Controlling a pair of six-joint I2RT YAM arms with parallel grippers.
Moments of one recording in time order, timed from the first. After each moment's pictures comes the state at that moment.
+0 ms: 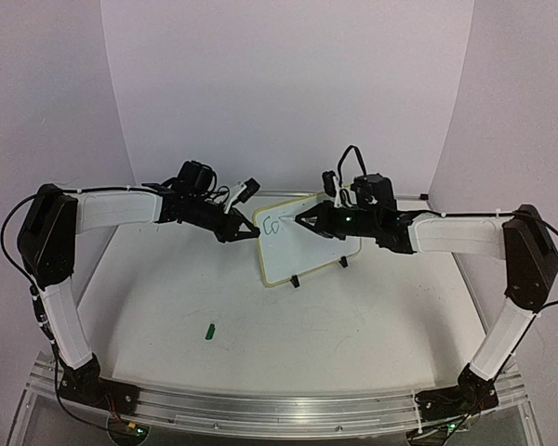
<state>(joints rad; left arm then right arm) -0.57 1.85 1.37 -0.23 0.68 0.16 0.64 1.73 1.15 0.21 -0.36 0.64</state>
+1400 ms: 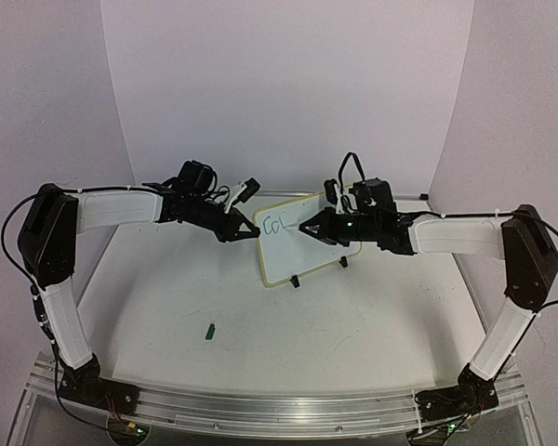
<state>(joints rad) -0.57 1.85 1.38 -0.23 0.68 0.16 0.63 1.73 1.14 0.14 -0.35 0.64</state>
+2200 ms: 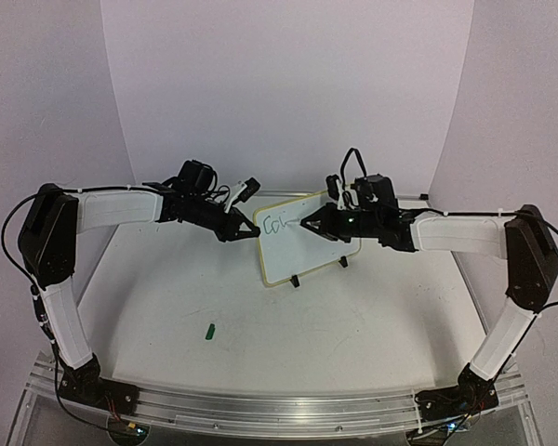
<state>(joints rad) -0.57 1.85 1.38 -0.24 0.68 0.16 0.62 1.72 1.16 0.12 -0.33 0.64</state>
